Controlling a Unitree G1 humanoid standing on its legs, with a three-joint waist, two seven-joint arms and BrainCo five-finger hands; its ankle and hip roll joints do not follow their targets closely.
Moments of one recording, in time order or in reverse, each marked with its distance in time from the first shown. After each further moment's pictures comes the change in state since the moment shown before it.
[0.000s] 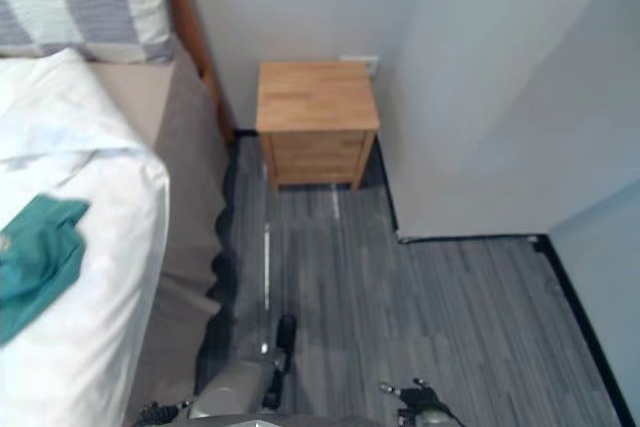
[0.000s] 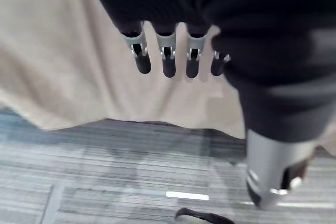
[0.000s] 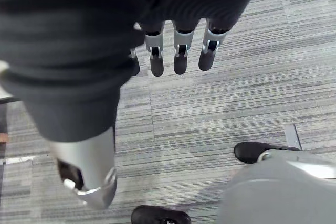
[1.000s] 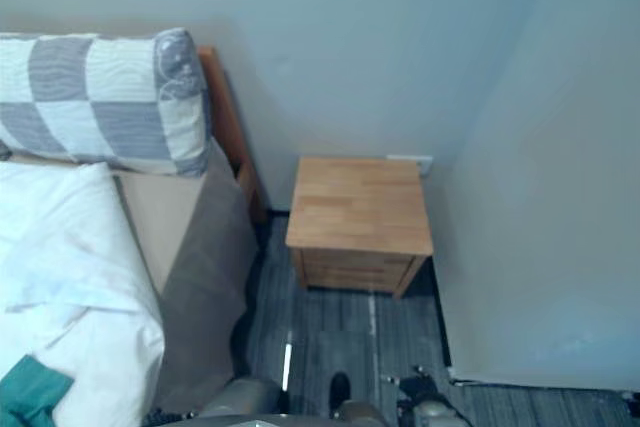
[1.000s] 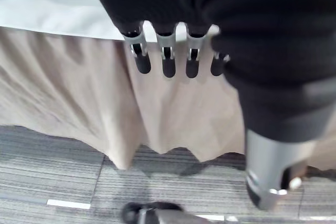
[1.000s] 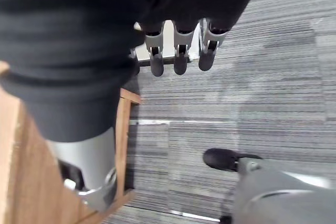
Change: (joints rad) left arm 0.037 -0.002 -0.069 -0.003 0.042 0.032 0.007; right arm -0.021 -0.030 0.031 -0.114 0.000 0.000 -0.044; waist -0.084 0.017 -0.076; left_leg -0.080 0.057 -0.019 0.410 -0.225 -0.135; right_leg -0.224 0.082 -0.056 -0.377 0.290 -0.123
